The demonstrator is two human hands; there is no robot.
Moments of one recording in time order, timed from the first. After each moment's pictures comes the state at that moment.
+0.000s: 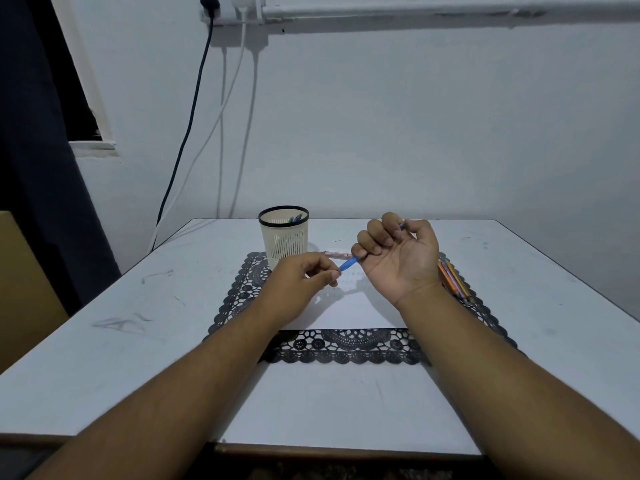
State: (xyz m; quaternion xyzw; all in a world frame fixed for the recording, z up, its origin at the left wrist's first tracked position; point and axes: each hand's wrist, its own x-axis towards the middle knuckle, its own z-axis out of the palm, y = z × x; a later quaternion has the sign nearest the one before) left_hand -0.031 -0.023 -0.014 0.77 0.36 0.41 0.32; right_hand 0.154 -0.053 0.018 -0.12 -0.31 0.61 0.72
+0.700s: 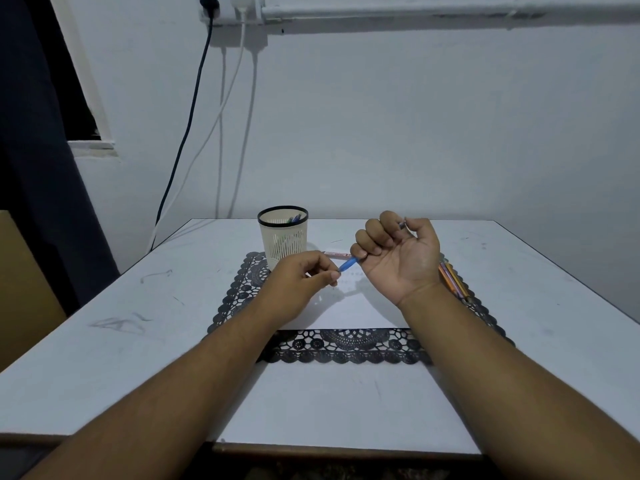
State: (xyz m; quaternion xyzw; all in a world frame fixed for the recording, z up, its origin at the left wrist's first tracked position) left_hand -0.030 -0.026 -0.013 0.77 0.34 0.42 0.34; right_hand 0.158 -0.055 0.018 -0.11 -0.34 0.62 0.70
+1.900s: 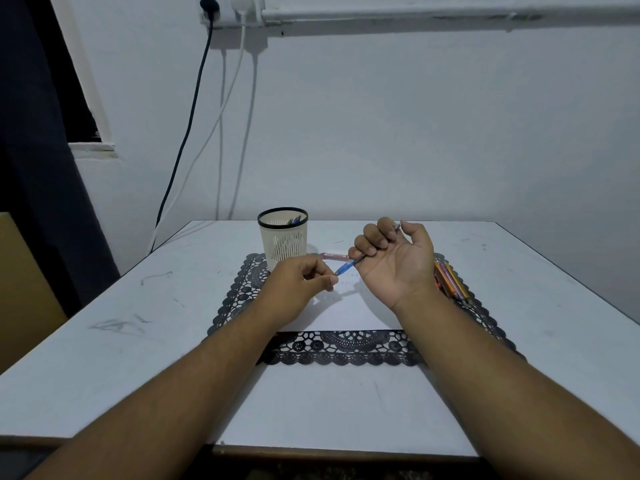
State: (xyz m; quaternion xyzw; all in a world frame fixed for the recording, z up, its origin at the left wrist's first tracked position) left_hand -0.031 -0.023 -0.015 0.76 0.38 0.40 0.35; right_hand 0.153 -0.052 0.016 -0.12 -0.28 0.63 0.72
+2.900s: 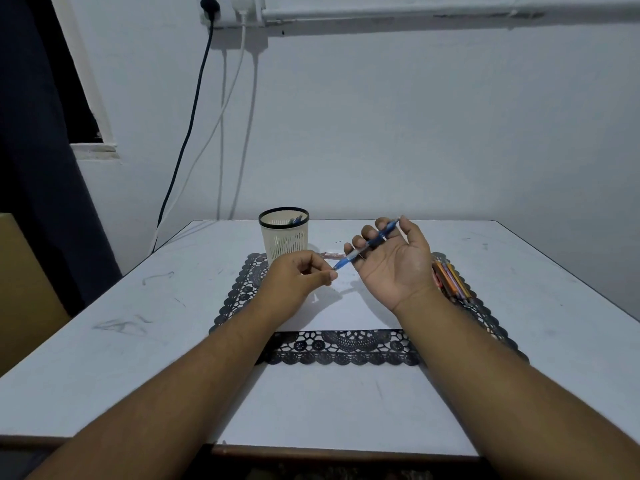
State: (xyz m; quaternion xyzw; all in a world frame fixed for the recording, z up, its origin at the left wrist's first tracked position) left_hand -0.033 -0.022 -0.010 0.70 0.38 0.44 0.41; right_hand 0.148 -0.050 0.016 -0.11 -0.26 0.64 0.71
